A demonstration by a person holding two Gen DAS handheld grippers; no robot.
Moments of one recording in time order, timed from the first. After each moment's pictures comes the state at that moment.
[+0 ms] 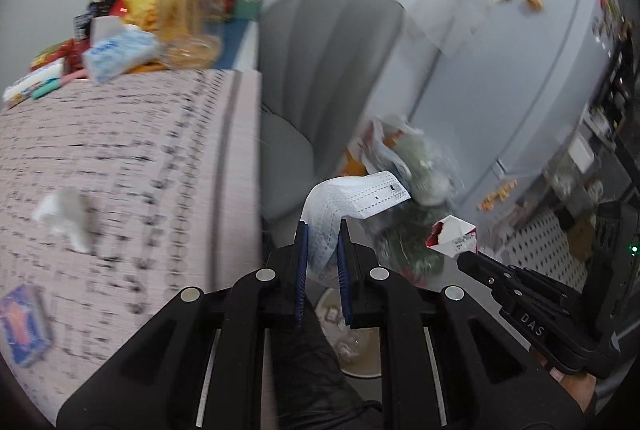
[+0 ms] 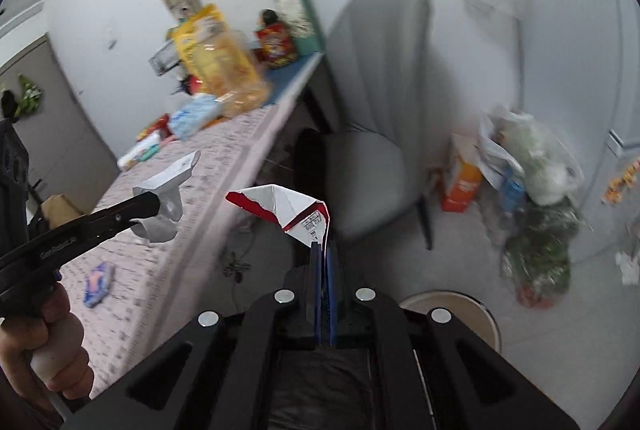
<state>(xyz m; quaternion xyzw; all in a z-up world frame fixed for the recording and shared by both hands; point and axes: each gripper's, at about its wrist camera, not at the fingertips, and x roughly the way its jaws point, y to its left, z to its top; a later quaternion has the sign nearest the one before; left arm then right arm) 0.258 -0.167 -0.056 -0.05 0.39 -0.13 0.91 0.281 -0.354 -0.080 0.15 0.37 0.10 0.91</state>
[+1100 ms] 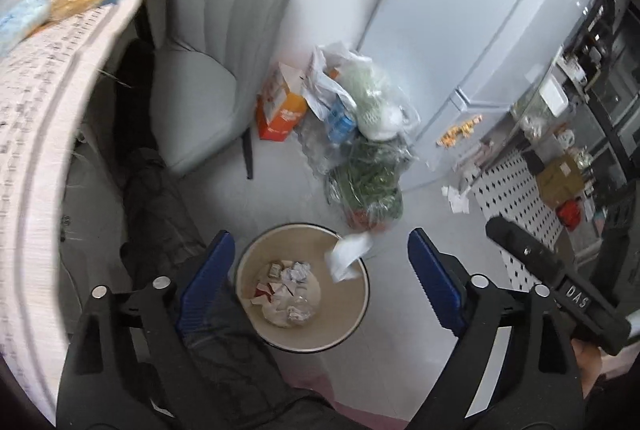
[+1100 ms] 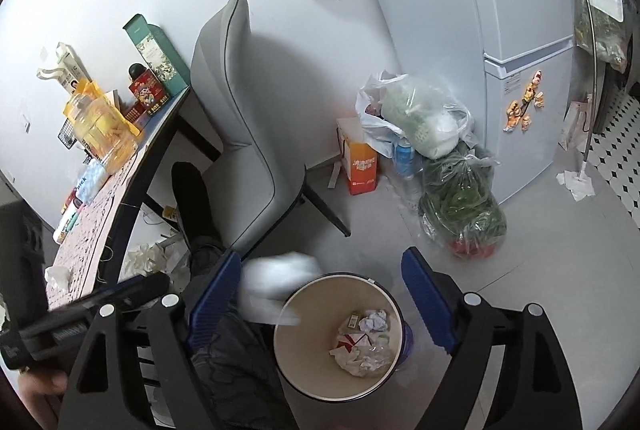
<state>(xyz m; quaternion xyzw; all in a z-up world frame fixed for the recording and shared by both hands) 0.276 -0.260 -0.108 -0.04 0.47 -0.20 0.86 0.240 -0.504 -0.126 0.24 0.37 -0.05 0.90</state>
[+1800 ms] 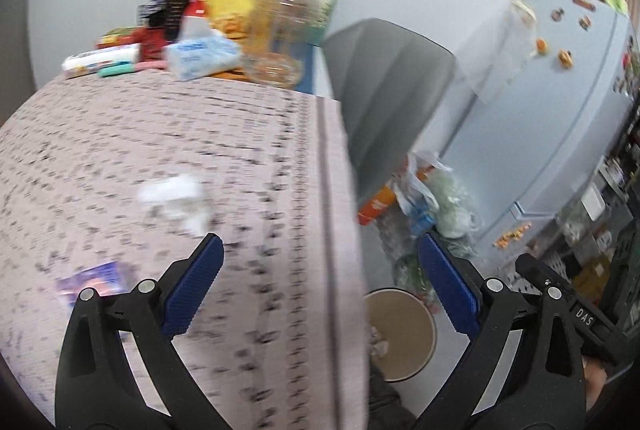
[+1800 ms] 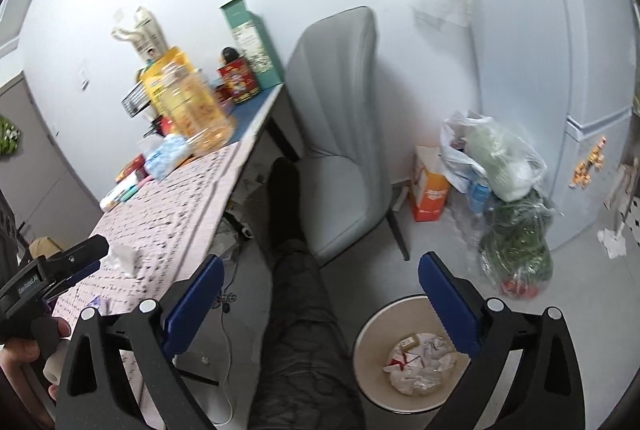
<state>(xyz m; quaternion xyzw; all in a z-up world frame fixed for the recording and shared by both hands) 0.211 -0.056 -0.027 -0.12 0.35 -0.05 0.93 0.255 -0.350 -0.047 0.18 0.33 0.06 0.93</state>
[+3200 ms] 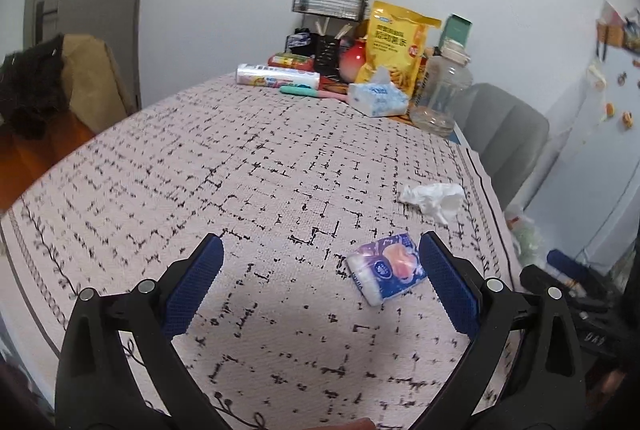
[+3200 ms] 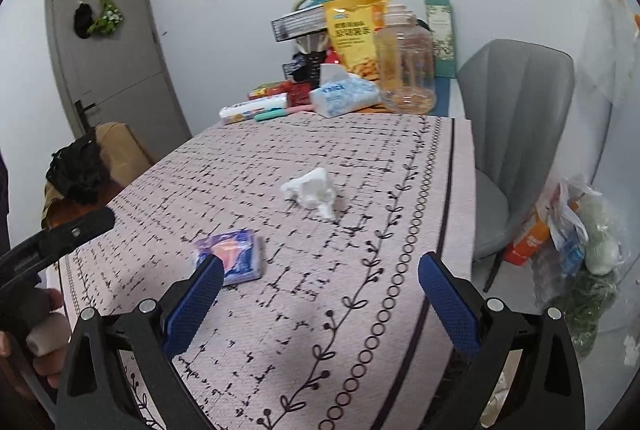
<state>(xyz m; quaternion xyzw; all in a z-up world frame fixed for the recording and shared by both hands) 0.081 0.122 -0.032 -0.12 0.28 0.10 0.95 0.217 -0.104 -0.029 0.03 0.31 0.24 0.92</state>
